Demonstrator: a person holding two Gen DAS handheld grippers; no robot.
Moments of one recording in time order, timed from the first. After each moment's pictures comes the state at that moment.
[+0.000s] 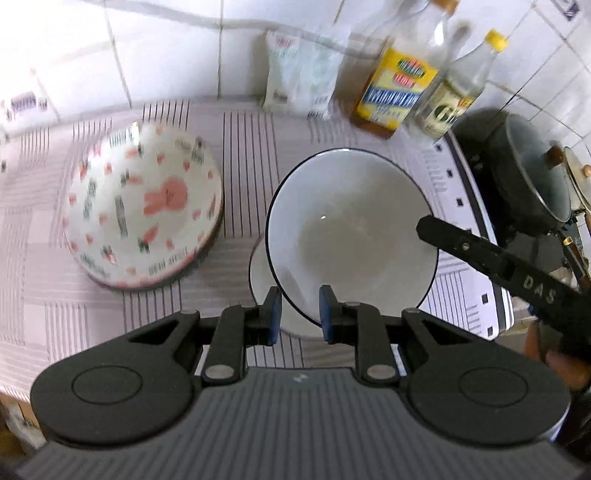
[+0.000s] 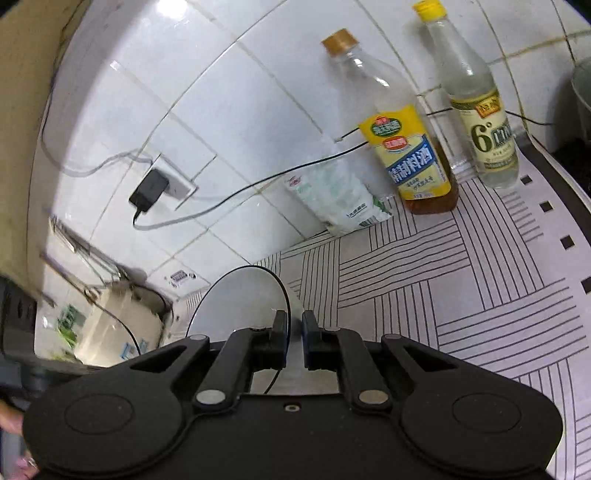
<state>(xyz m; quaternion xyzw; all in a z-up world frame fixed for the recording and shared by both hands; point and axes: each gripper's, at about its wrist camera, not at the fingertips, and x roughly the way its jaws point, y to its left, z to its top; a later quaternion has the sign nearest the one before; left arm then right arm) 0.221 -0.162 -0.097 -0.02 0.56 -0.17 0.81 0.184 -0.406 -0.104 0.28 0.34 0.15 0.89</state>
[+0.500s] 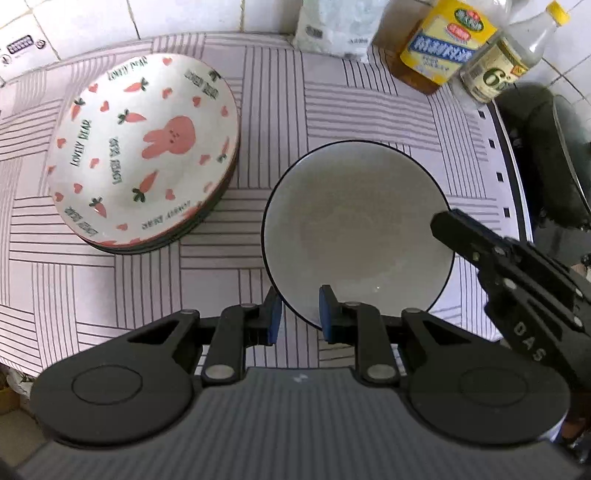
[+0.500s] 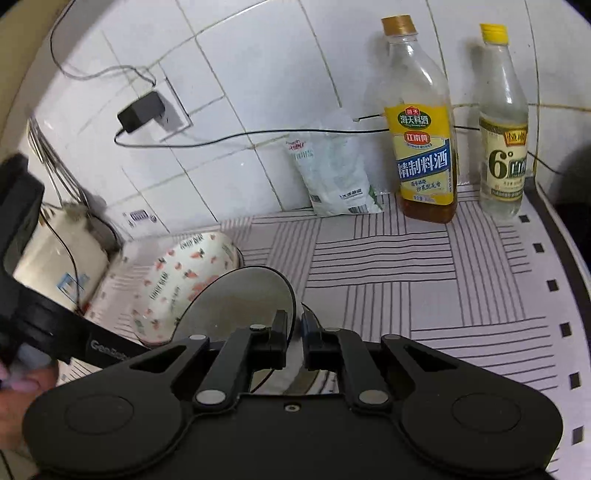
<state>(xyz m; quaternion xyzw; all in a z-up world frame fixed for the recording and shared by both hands) 0.245 -0.166 -0.142 -0.02 0.63 -0.14 0.77 0.194 -0.366 -0.116 0.12 0.38 0.12 0.91</state>
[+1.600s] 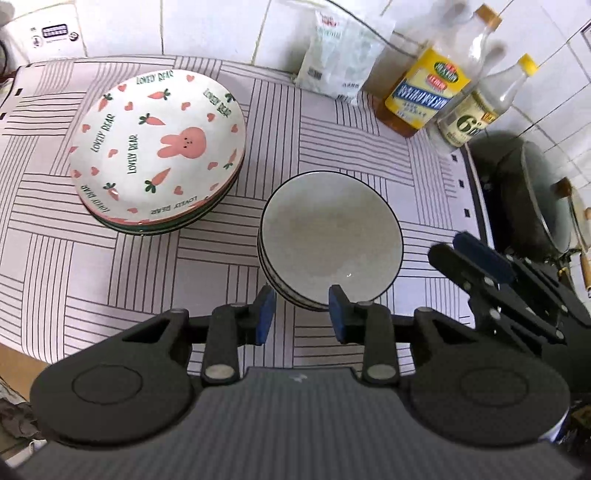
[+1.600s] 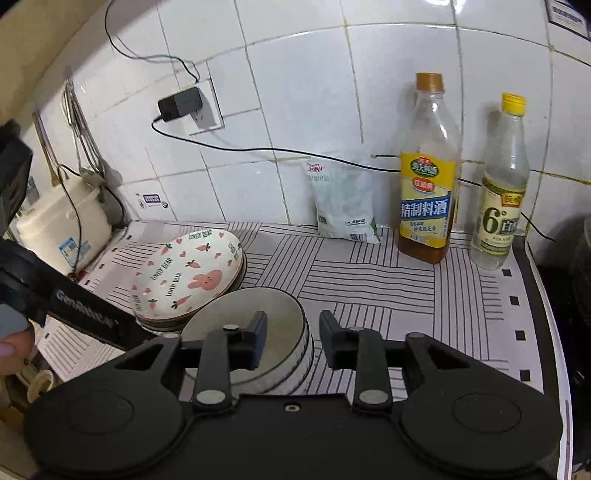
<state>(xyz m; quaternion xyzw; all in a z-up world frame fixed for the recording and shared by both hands) 0.198 -0.135 -0.114 -0.10 0.56 -0.15 0.81 0.155 -0.371 -0.090 0.05 0.34 0.15 0.93</state>
